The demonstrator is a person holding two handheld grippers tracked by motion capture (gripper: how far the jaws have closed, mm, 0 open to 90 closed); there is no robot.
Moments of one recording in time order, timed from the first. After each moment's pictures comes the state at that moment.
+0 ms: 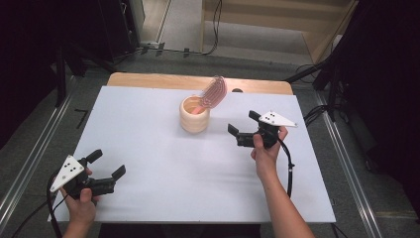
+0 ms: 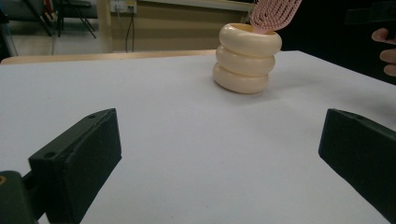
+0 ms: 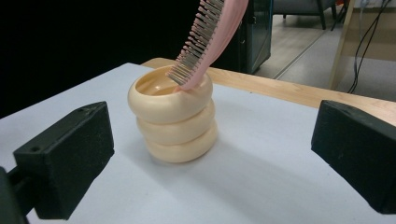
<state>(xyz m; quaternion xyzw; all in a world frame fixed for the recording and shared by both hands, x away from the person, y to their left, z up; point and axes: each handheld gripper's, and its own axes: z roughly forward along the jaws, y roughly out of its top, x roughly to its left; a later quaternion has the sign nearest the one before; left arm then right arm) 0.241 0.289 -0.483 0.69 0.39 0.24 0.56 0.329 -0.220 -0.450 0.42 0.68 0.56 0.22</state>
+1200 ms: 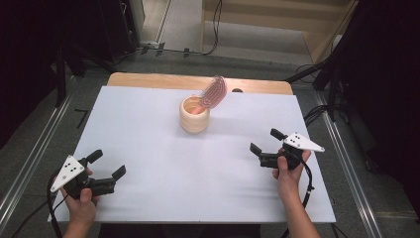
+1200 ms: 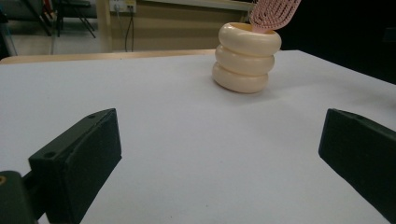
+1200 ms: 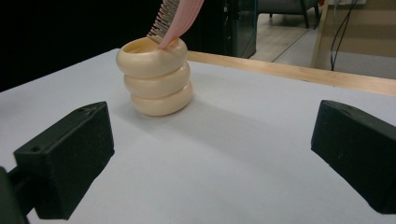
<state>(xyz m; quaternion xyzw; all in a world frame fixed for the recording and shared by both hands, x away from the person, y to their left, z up) 0.241 0.288 -0.483 0.69 0.39 0.24 0.56 0.274 -0.274 -0.472 0.43 0.68 0.55 0.23</state>
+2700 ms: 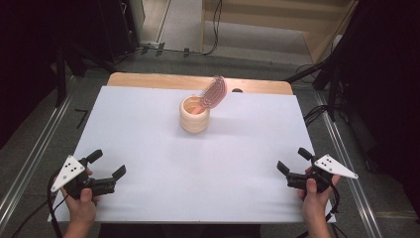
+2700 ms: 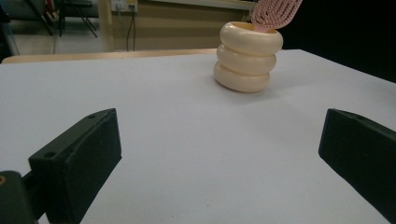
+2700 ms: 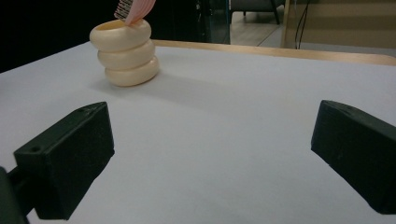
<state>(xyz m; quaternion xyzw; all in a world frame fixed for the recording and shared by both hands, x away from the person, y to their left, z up) 0.241 0.288 -0.484 0.69 0.39 0.24 0.56 0.213 -0.339 -0.492 0.47 0.65 0.54 0.26</state>
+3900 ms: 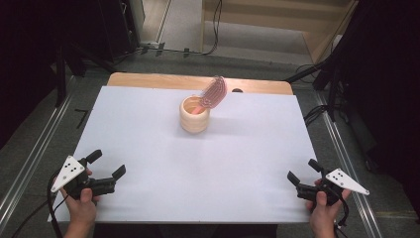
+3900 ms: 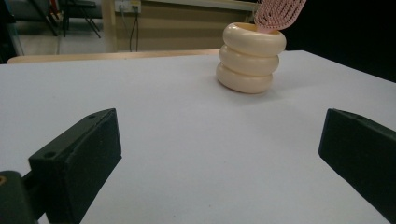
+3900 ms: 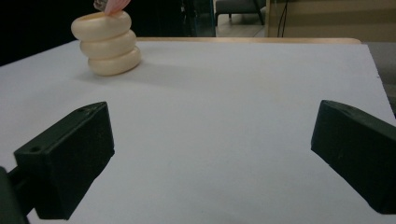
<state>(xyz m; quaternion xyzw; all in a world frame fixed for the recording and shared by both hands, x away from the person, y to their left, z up) 0.240 0.288 -0.484 0.68 0.40 0.25 0.56 0.185 -0.367 -0.516 0.49 0.63 0.54 0.27</state>
